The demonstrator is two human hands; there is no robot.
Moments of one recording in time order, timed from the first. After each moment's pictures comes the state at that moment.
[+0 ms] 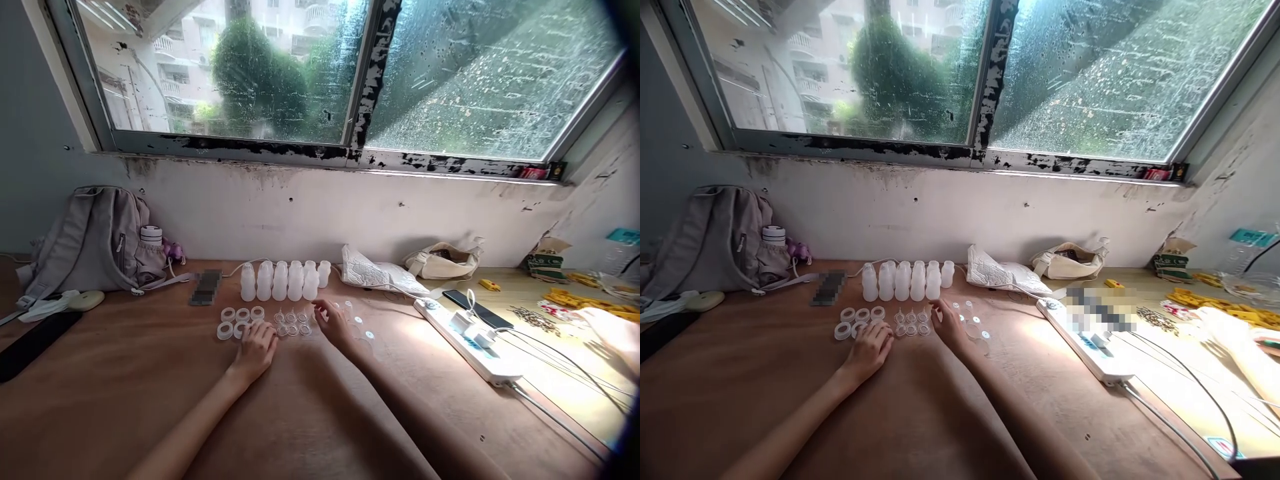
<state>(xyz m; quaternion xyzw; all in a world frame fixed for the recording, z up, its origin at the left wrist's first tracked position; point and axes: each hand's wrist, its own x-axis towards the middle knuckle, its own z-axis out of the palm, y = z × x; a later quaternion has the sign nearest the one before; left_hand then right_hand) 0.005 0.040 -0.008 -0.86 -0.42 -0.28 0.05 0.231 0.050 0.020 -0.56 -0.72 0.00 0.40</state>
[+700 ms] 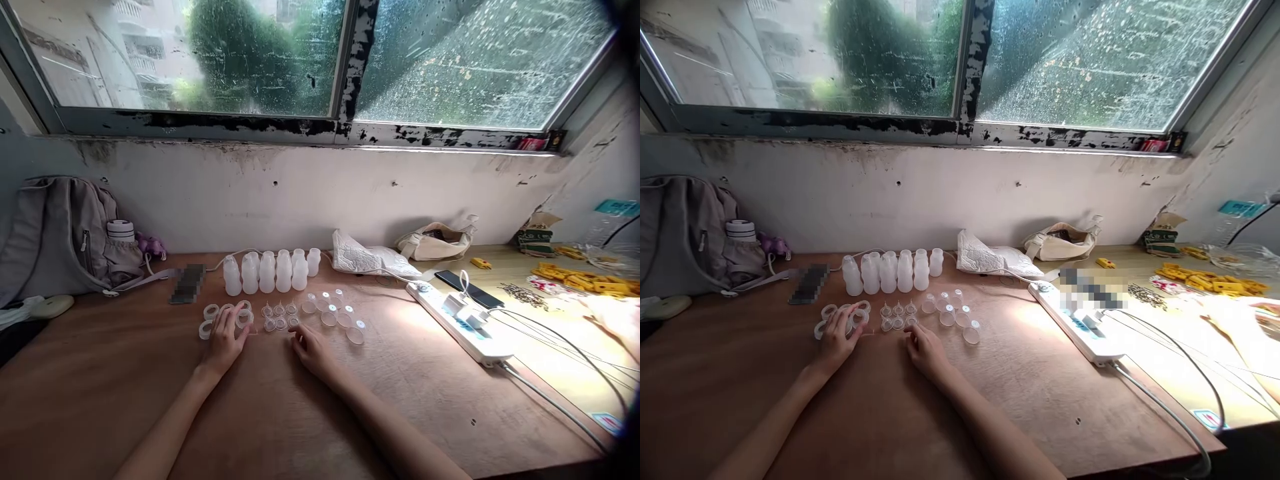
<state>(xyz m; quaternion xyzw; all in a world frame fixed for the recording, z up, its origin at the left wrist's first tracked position) -0.015 0.067 -0.016 -0.80 -0.45 -0.38 0.05 0.206 0.005 -0.021 -0.59 -0.73 0.12 0.32</state>
